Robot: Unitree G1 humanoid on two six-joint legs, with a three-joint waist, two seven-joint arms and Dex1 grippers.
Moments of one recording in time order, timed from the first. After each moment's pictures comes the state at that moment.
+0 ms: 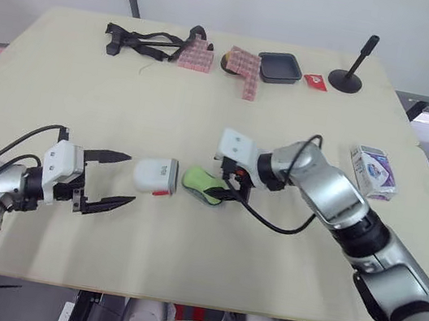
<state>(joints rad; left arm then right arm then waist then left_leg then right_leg) 0.03 0.75 0.21 0.01 -0.43 -0.09 -1.29 -0.69 -0.43 0.50 -0.22 0.21 0.79 0.96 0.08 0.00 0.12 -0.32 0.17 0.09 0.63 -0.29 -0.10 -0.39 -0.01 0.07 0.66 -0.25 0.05</state>
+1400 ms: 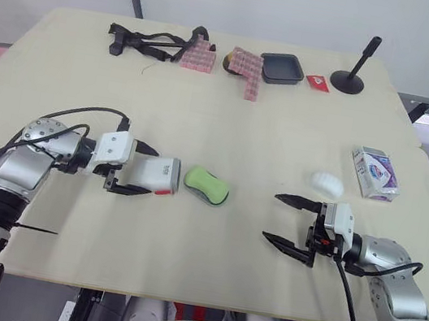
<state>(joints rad) -0.37 0.79 -0.14 0.28 -0.15 -0.17 -1.36 0.01 -0.50 0.03 -0.02 0.41 -0.12 1.20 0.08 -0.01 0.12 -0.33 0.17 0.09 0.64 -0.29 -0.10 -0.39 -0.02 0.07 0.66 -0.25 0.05</state>
